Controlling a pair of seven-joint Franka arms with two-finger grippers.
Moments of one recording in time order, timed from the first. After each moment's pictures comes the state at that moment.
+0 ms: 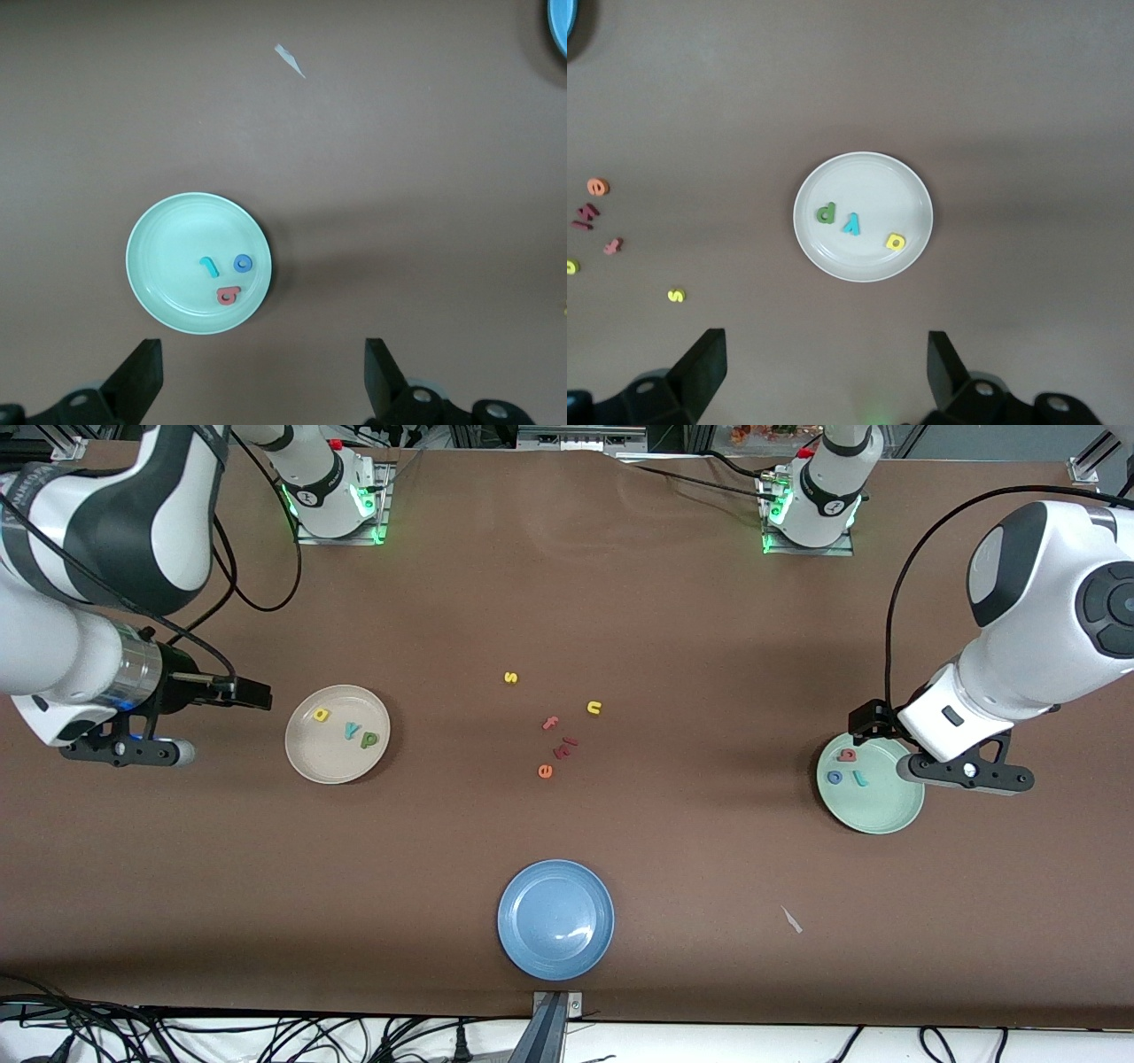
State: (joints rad) left arm 0.07 0.29 -0.25 -1.52 0.09 1.74 -0.04; right arm 0.91 0.54 -1.08 -1.31 0.47 1.37 -0.07
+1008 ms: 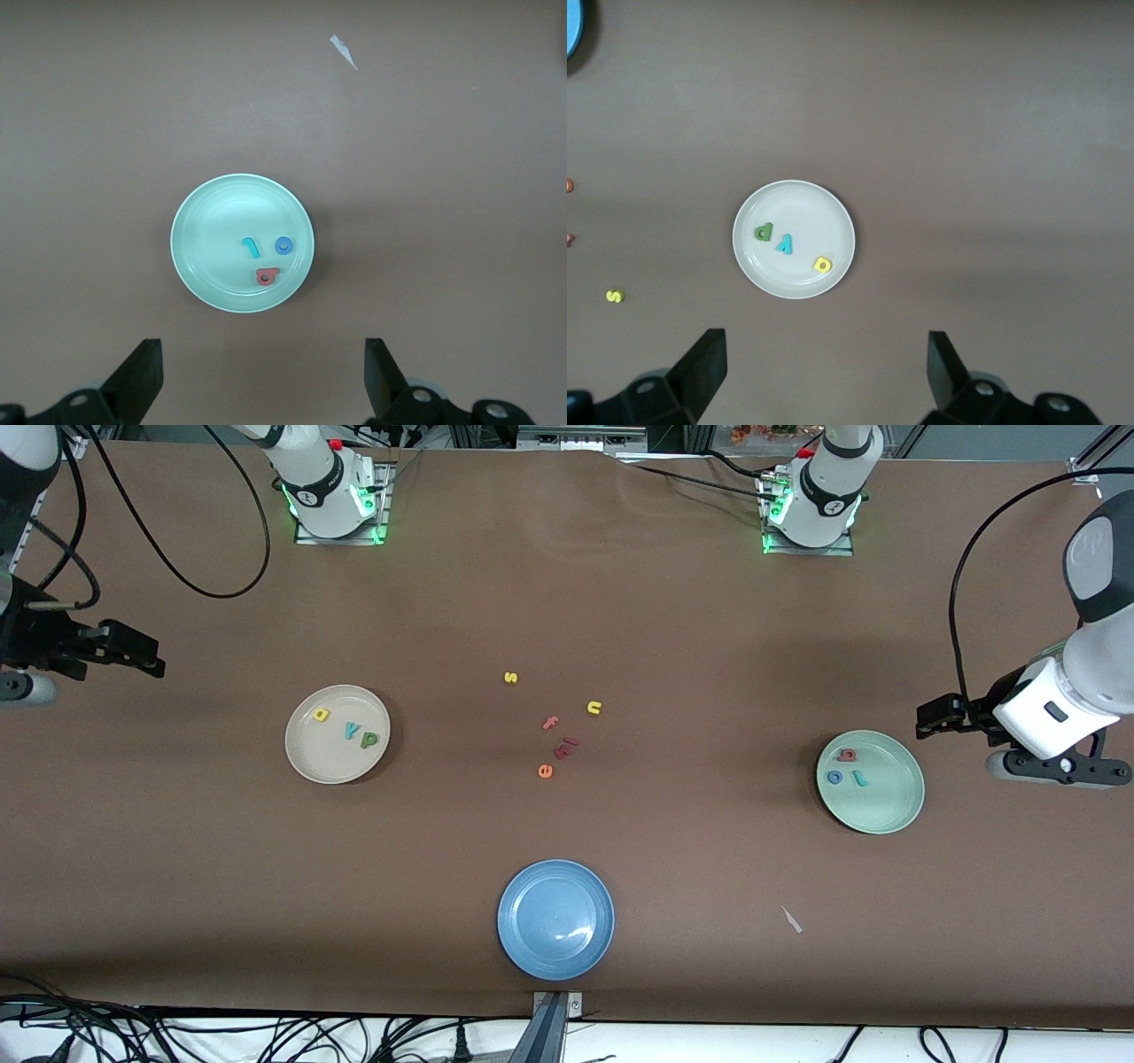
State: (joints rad) left arm 0.18 0.24 -0.24 -1.51 0.05 1.70 0.03; right arm 0.25 0.09 -0.25 -1.52 0.02 1.60 -0.07
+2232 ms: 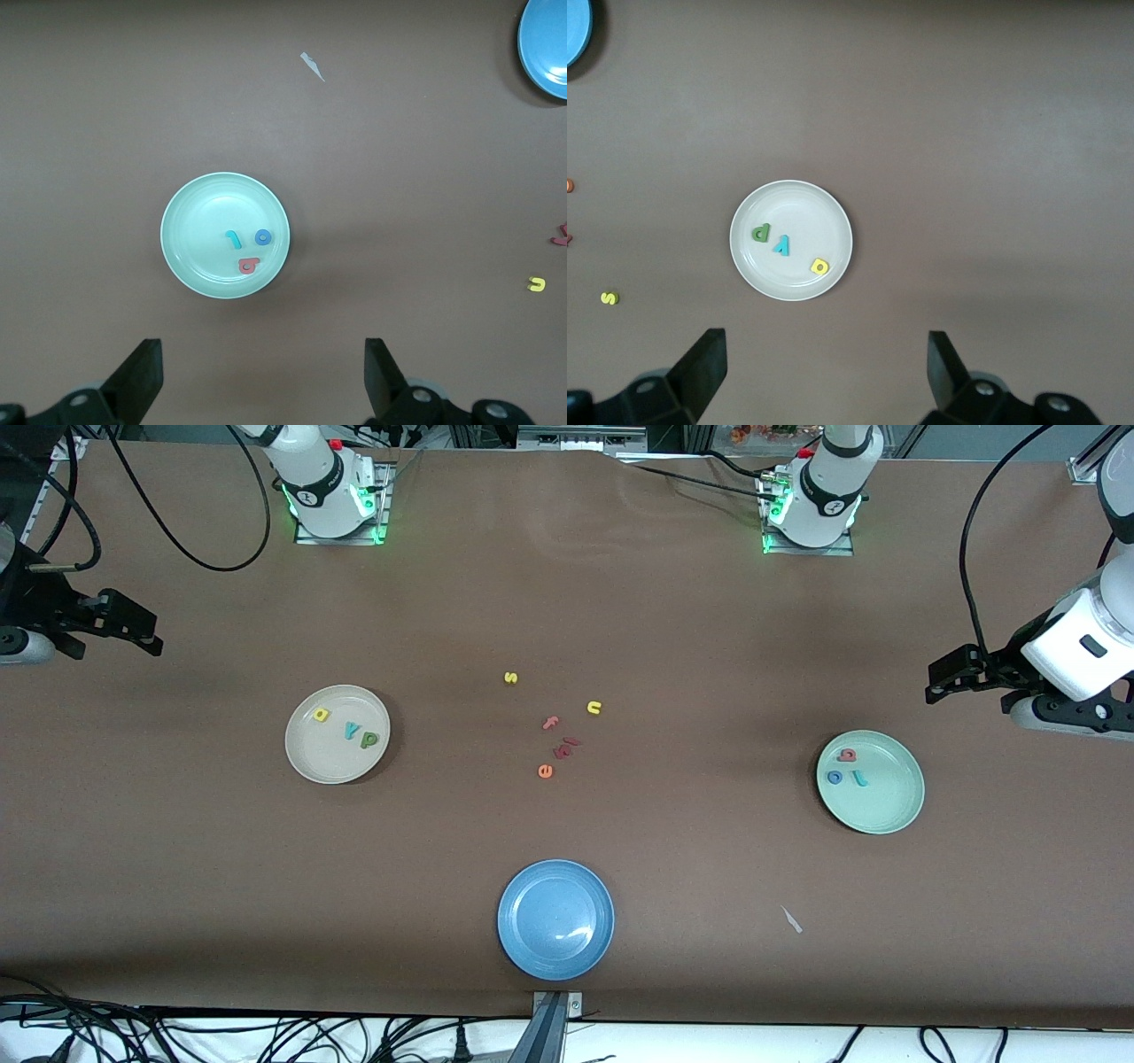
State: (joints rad) left arm 0.09 0.15 -0.14 -1.51 -0.02 1.65 0.05; right arm 0.05 -0.02 -0.06 -1.67 0.01 1.68 -0.07
